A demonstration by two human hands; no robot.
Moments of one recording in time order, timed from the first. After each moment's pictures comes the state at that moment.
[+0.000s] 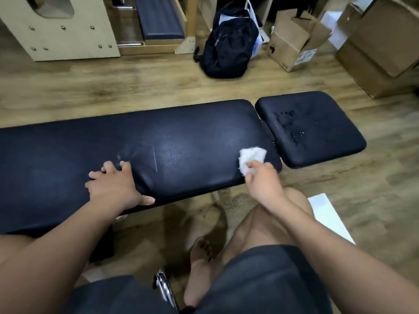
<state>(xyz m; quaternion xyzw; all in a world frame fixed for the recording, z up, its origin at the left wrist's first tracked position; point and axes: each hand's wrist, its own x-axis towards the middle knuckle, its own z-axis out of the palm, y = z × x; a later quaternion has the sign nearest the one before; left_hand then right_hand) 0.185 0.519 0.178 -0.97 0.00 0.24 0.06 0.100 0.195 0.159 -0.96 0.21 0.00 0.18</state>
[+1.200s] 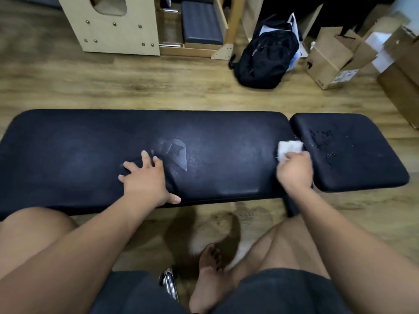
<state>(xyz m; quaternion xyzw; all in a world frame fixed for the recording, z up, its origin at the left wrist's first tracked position) 0.181 0.520 0.176 -0.97 -0.01 0.25 0.01 0.167 0.188 0.162 -0.94 0.32 -0.07 0.14</state>
